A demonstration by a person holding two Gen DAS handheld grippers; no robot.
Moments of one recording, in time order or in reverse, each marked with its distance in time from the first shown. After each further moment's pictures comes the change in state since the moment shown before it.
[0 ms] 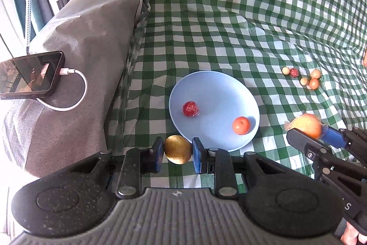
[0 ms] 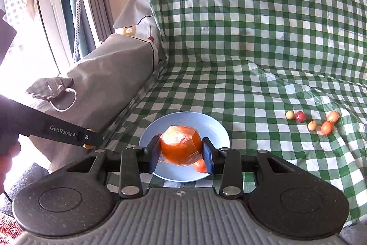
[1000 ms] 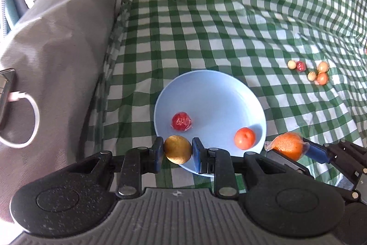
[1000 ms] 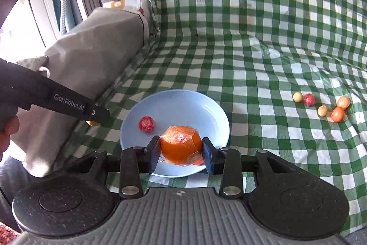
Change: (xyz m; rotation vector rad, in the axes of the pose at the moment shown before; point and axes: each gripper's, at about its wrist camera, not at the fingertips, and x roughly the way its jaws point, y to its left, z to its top) left arm 0.080 -0.024 0.033 0.051 0.072 -0.010; right arm 0.068 -0.019 -0.005 0.004 0.127 -0.019
